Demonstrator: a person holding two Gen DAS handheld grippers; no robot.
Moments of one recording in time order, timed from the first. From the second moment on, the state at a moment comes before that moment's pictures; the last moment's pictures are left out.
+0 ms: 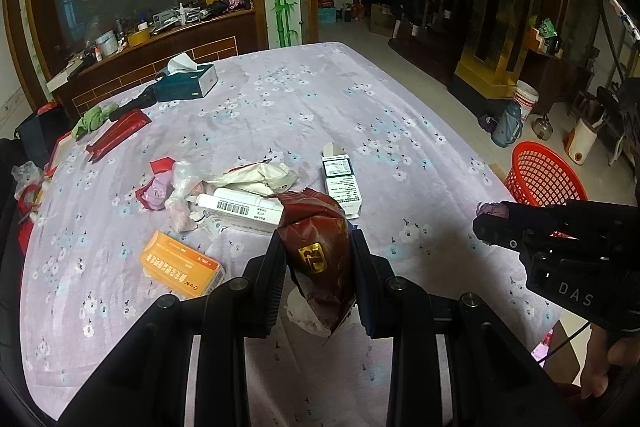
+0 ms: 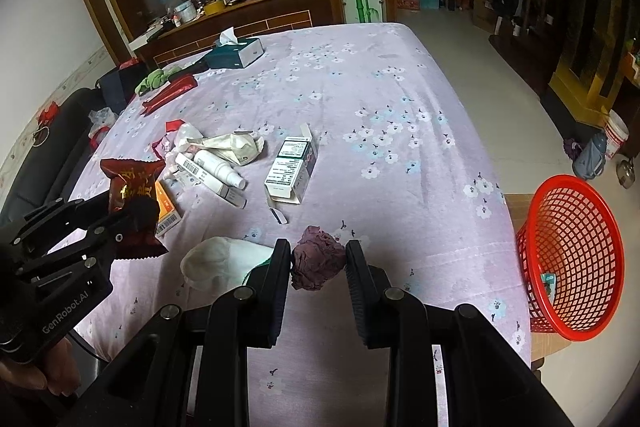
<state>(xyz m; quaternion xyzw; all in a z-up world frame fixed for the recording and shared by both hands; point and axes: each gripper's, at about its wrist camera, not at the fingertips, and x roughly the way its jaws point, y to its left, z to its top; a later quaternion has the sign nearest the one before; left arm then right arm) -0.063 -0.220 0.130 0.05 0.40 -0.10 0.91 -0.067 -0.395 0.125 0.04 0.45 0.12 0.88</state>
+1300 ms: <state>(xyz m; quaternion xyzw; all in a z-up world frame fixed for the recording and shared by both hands) -0.046 -0.296 0.121 0.09 0.42 -0.19 0.88 -0.076 -0.470 0.118 0.08 0.46 0.04 0.88</state>
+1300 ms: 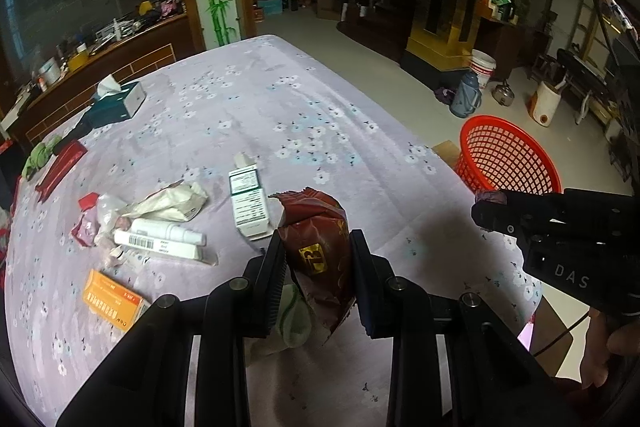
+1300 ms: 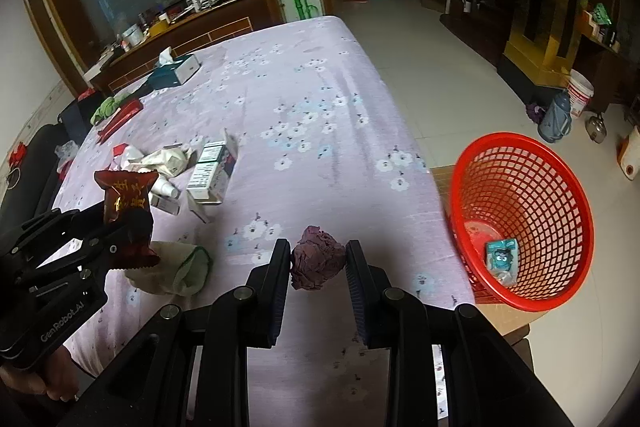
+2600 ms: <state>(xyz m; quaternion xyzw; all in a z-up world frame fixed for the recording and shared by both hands) -0.014 -0.448 0.126 0.09 0.44 -0.36 0.82 -0.110 -0.598 0.111 0.16 0.46 -0.09 0.87</state>
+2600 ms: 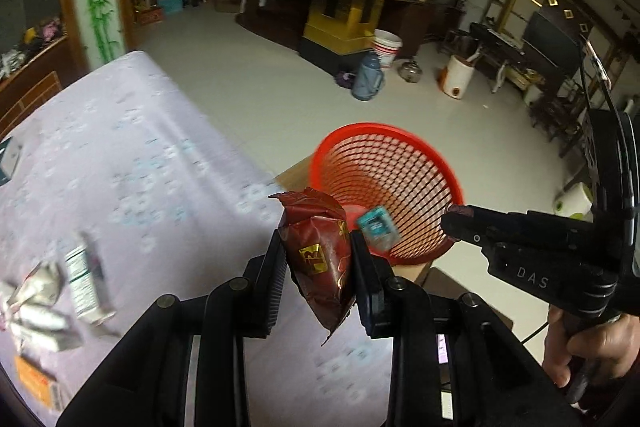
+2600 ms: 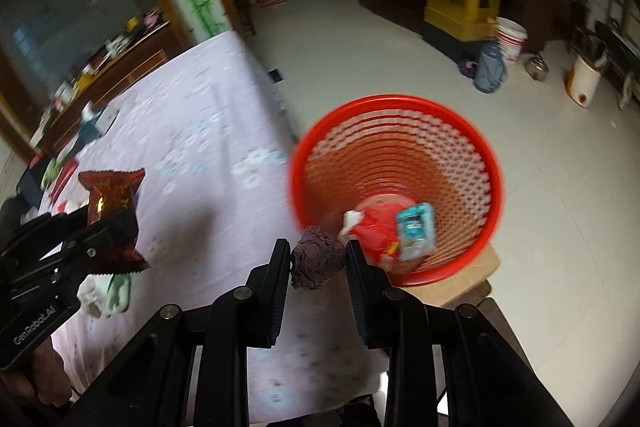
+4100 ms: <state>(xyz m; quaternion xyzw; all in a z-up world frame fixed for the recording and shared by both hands) -0.040 -0.283 0.114 0.01 0.47 -0.17 0.87 -0.086 -0.524 0.091 0.16 0.50 0.04 0.85</state>
